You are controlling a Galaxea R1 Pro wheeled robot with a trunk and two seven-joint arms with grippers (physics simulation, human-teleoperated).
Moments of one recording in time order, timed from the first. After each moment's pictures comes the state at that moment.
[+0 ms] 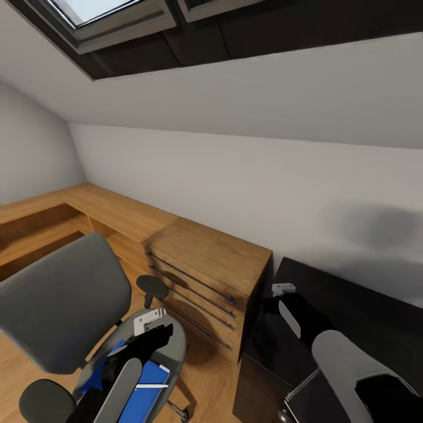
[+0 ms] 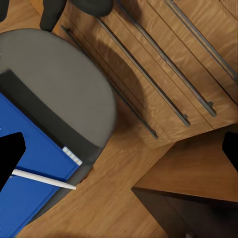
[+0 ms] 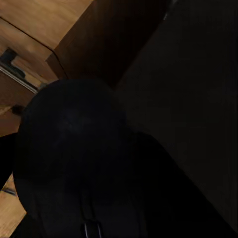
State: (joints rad) left arm -0.21 0.01 -0.29 -1.53 0.73 0.57 0.66; right arm -0.84 -0.03 0.21 -0.46 -0.21 0.51 -0.06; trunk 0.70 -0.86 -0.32
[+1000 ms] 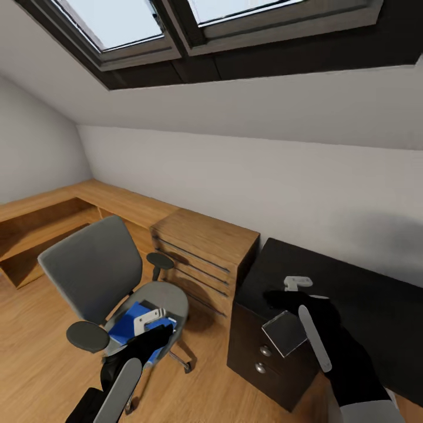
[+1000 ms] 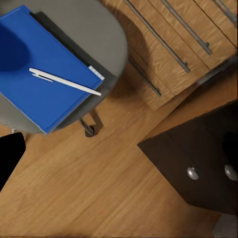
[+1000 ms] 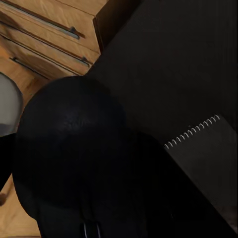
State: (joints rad) left arm -0.21 0.01 -0.29 -1.53 0.73 0.57 0.66; right arm -0.47 -0.05 0.06 -1.39 -0.21 0.87 -0.09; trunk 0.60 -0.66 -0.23
